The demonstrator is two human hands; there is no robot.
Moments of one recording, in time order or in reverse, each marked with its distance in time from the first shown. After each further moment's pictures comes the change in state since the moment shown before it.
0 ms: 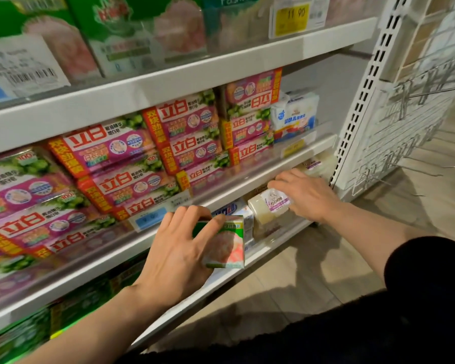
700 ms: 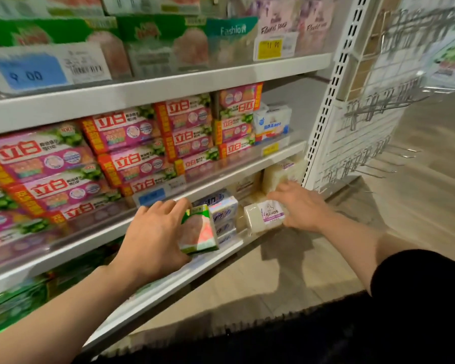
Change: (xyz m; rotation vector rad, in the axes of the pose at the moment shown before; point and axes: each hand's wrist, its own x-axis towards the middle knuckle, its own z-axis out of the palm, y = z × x) left_hand -0.031 0.005 -0.038 0.068 -0.163 -0.154; right_hand -0.082 -0.032 -0.037 0.015 -0.093 0.089
